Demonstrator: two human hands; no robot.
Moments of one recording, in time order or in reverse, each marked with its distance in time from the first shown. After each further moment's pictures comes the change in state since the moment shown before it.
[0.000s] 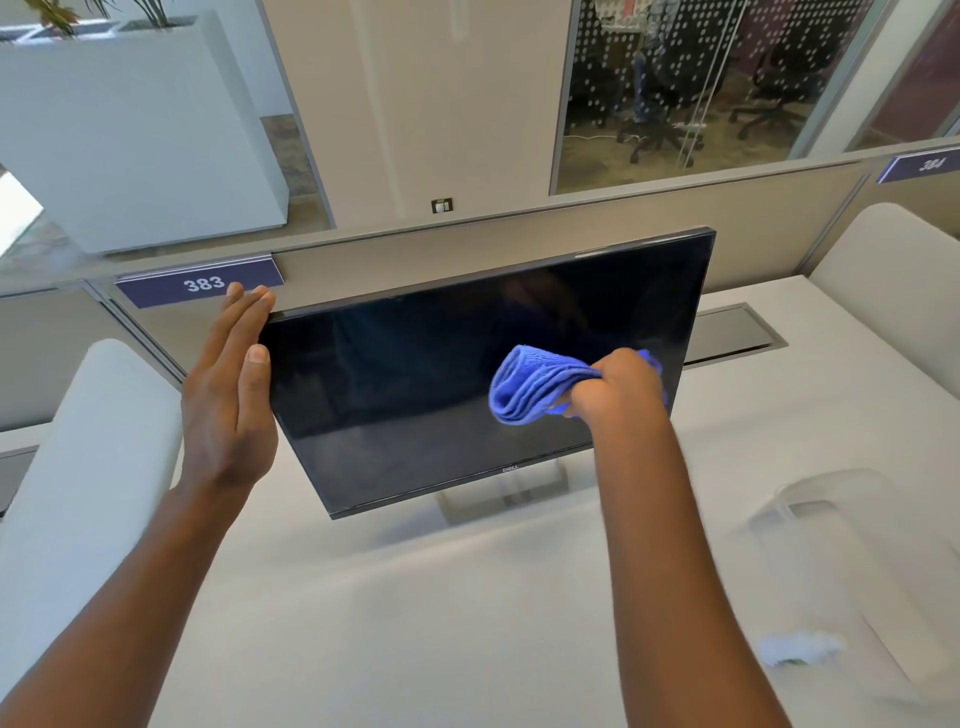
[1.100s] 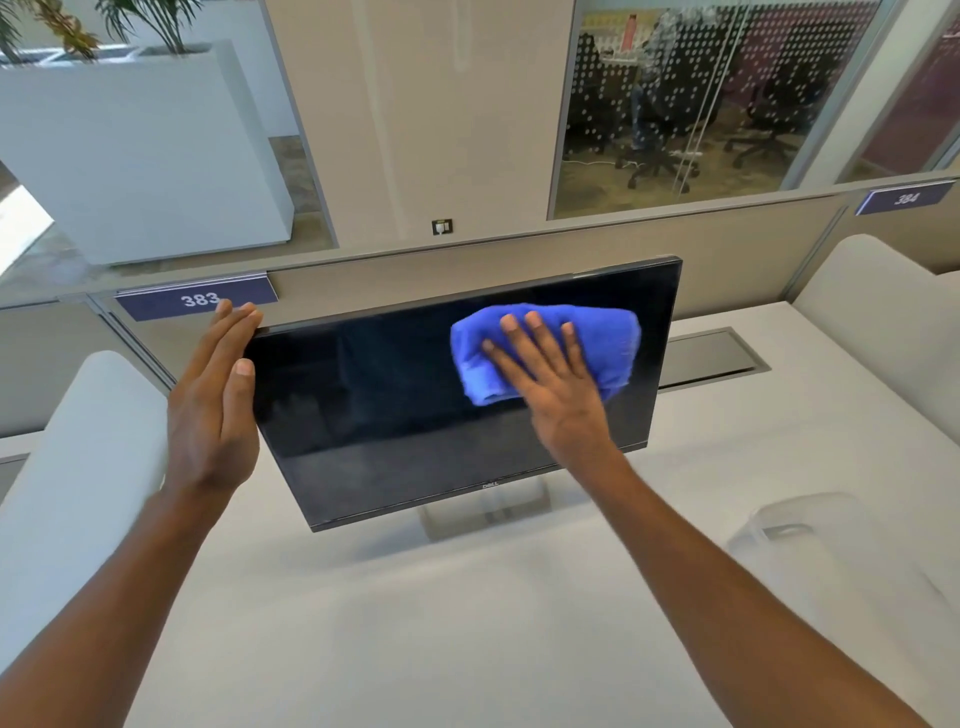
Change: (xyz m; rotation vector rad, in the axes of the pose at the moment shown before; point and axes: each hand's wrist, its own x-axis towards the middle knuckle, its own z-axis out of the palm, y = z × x) left_hand 0.003 -0.006 0.003 0.005 -0.035 0.020; right_hand 0.114 0.027 0.032 -0.672 0.560 -1.914
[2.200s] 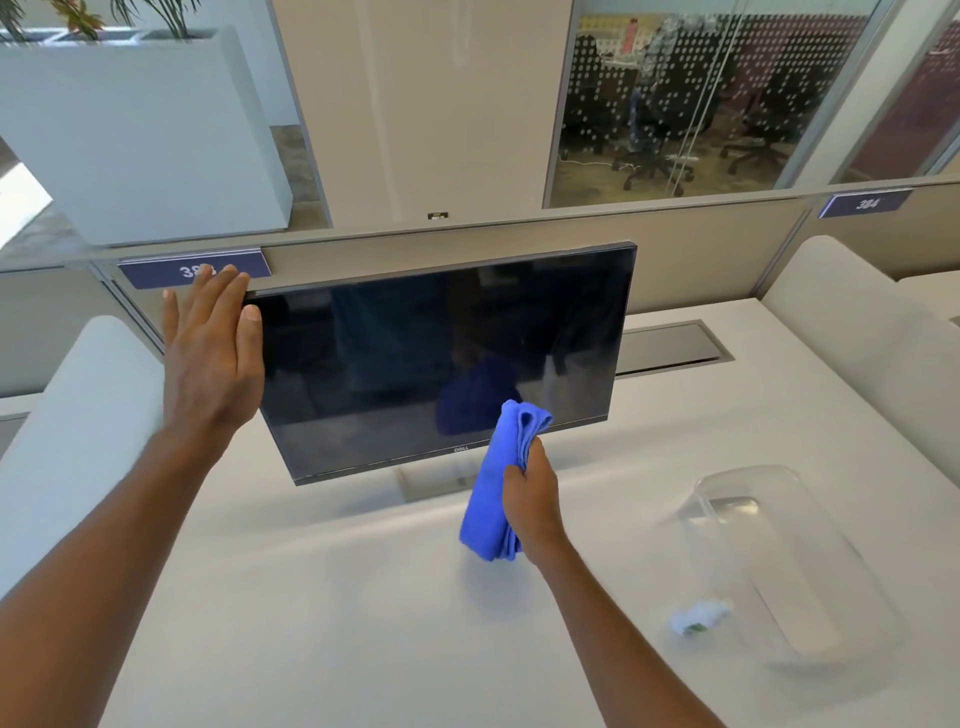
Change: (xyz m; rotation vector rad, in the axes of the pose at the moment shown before) left_hand -0.003 0.023 -0.001 0.283 -0.013 -0.058; right_hand -0.094 -0.094 -0.076 1.046 -0.380 1.401
